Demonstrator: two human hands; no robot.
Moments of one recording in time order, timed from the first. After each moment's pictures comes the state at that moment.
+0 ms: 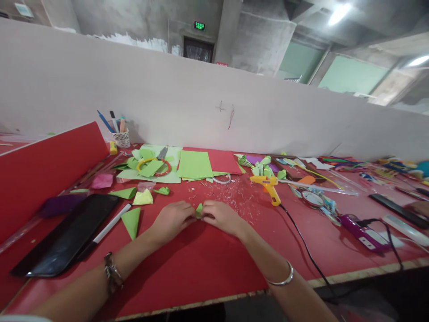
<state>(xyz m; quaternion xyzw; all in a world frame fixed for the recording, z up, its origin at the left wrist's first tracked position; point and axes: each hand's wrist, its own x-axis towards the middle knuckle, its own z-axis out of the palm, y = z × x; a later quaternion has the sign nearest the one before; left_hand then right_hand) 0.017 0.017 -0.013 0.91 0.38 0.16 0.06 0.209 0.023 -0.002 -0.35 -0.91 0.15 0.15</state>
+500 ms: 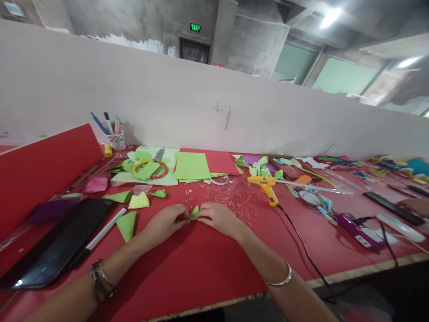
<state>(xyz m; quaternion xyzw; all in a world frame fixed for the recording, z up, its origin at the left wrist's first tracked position) 0.009 0.022 -0.013 0.84 0.43 0.20 0.25 0.209 0.027 -0.009 -0.34 -0.92 0.09 0.15</state>
